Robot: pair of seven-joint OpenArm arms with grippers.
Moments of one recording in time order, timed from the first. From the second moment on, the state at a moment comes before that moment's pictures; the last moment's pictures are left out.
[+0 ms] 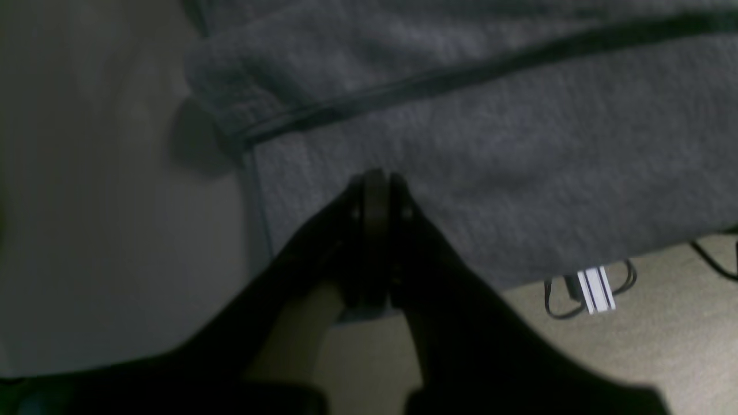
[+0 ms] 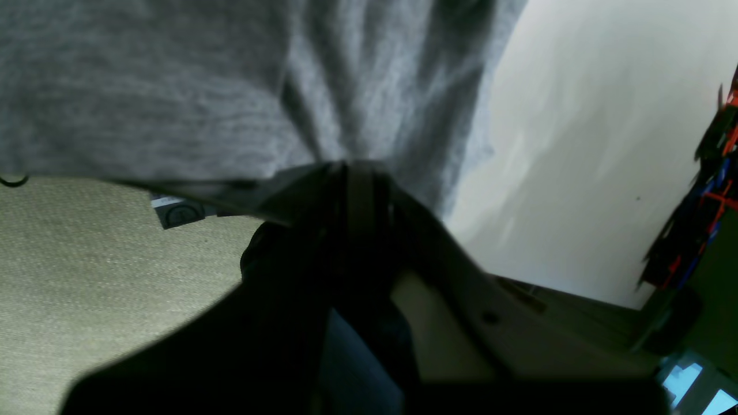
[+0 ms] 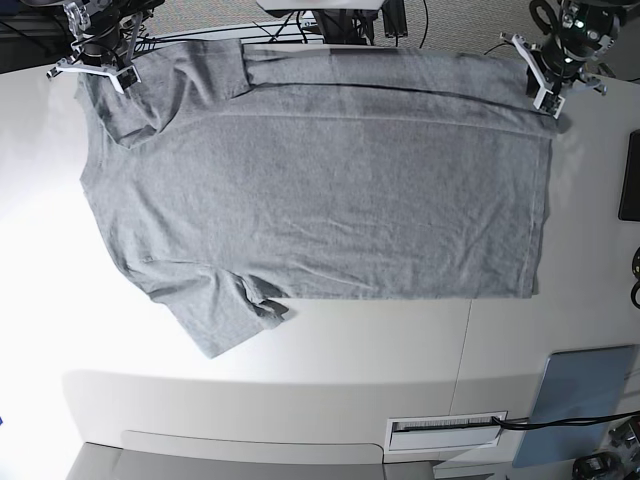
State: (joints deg) left arm 44.9 -36.9 -4.0 99.8 -17.8 -8.3 25.3; right arm -50.0 32.5 3.8 109.0 -14.2 0.3 -40.0
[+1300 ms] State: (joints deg) left arm -3.4 -31.3 -11.8 76.5 -31.6 -16.0 36.5; right arm -32.9 32.0 4.2 119.4 -5.4 0.0 -33.0
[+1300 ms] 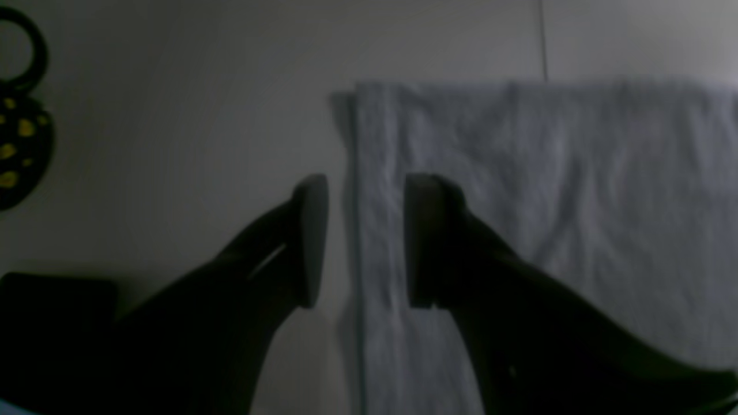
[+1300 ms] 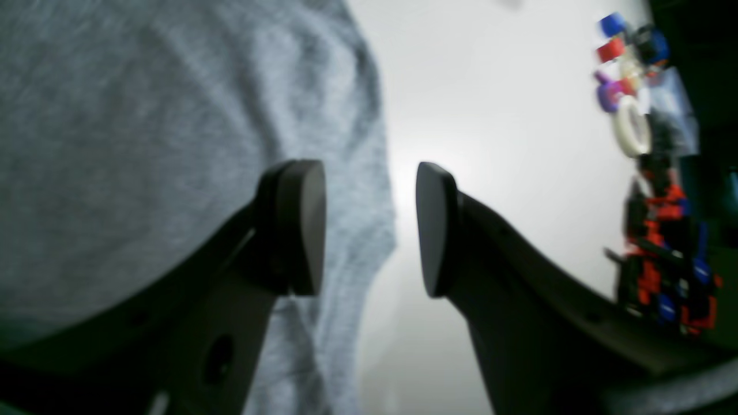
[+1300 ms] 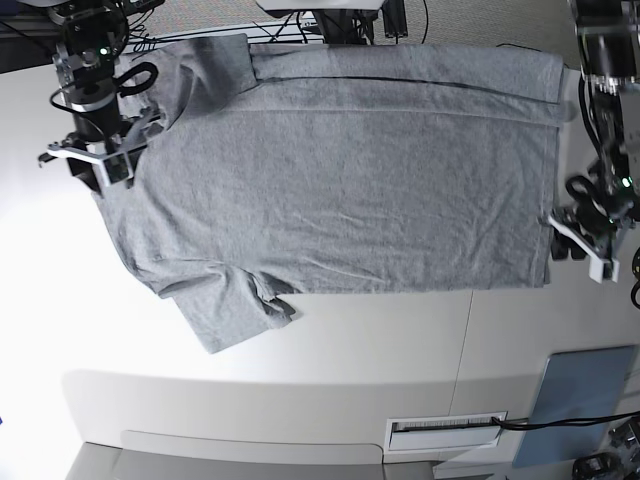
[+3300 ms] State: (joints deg) left arm -27.9 -24.5 -2.7 38.4 -18.5 -32.0 32.4; right arm -32.1 31.9 2.7 119.4 -7.1 0.8 -32.2
